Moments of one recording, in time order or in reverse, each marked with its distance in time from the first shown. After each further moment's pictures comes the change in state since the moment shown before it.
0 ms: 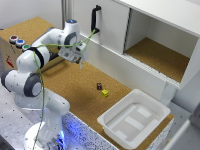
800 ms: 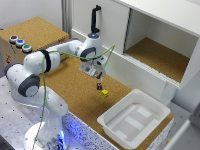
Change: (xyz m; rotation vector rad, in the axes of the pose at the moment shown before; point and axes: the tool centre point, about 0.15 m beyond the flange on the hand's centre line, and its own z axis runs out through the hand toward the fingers) arm -0.002 0.131 0.034 -0.007 0.000 -0.026
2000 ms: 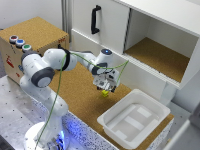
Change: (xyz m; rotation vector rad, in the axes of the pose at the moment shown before) arm 0.048 0.012 0.127 0.018 -0.031 0.076
